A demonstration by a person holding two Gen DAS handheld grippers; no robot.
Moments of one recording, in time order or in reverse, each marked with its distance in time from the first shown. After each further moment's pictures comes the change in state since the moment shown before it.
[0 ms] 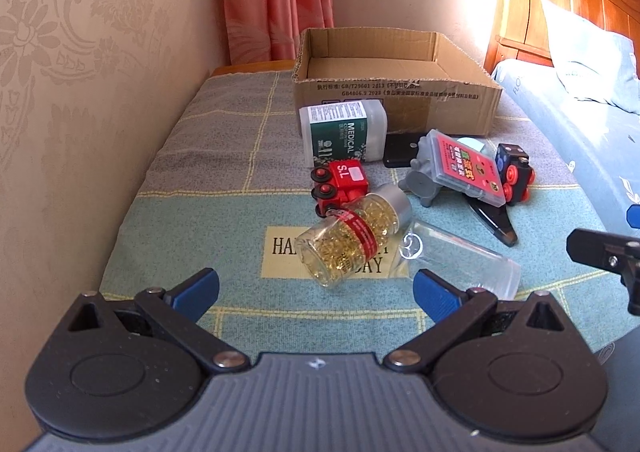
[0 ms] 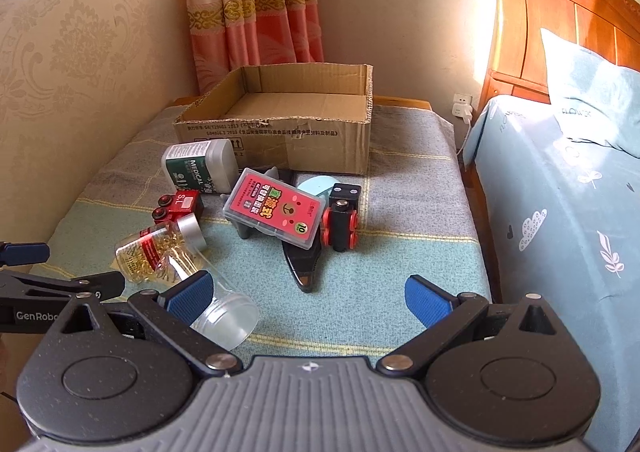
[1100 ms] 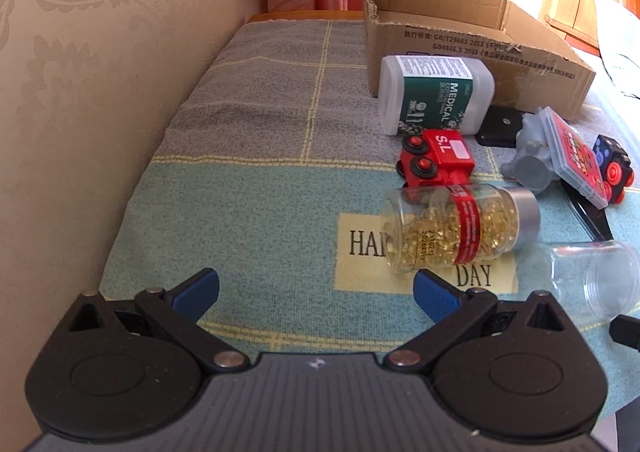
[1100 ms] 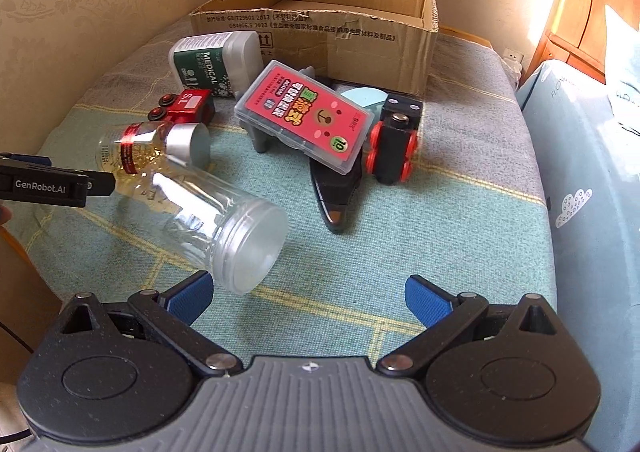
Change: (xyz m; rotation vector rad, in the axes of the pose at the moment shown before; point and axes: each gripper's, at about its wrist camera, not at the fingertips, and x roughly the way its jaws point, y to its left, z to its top) left arm 0.075 0.050 0.008 -0.061 0.106 0.059; right arm 0.070 0.003 -0.014 -0.087 0.216 0.008
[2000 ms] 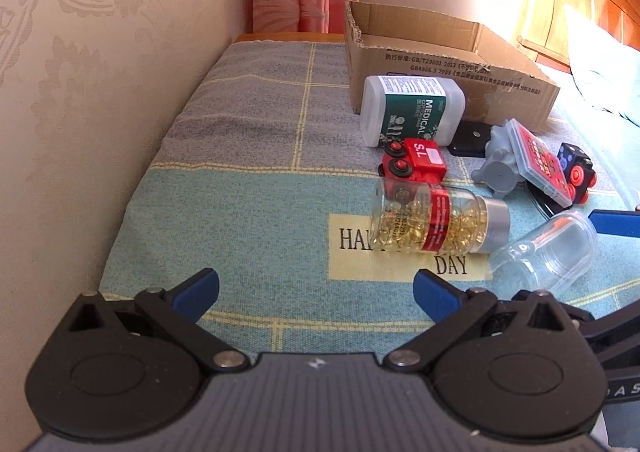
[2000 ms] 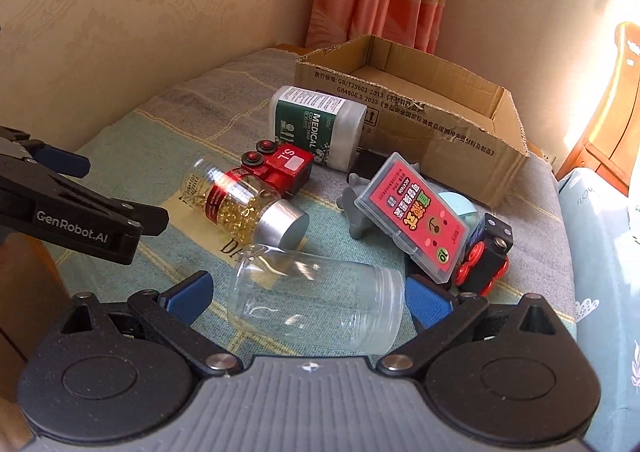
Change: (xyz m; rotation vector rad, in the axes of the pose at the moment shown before) left arm -0.023 0.012 -0.017 0.011 -0.068 -0.109; right arm 0.000 0.085 0.020 -0.239 -0.149 0.005
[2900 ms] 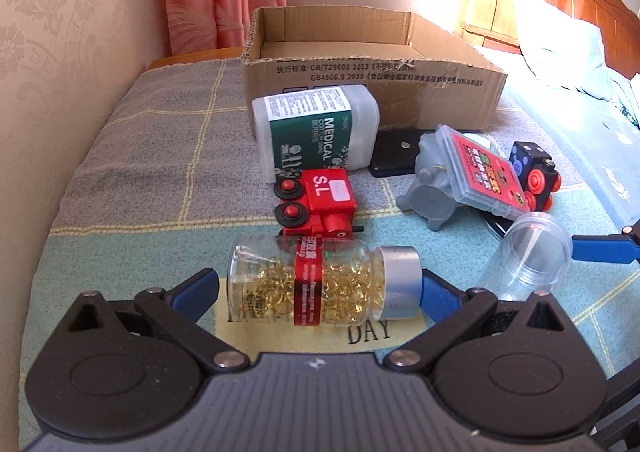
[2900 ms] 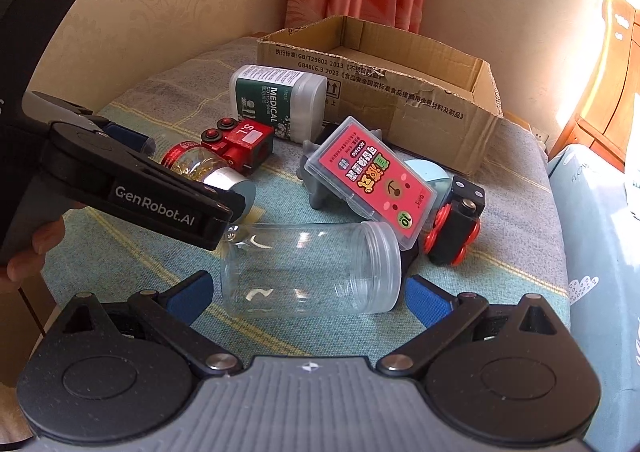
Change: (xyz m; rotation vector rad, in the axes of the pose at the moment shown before) left arm 0.037 -0.050 0.028 0.117 -0.026 -0.096; right arm -0.001 -0.028 -0.016 0.031 0.004 0.027
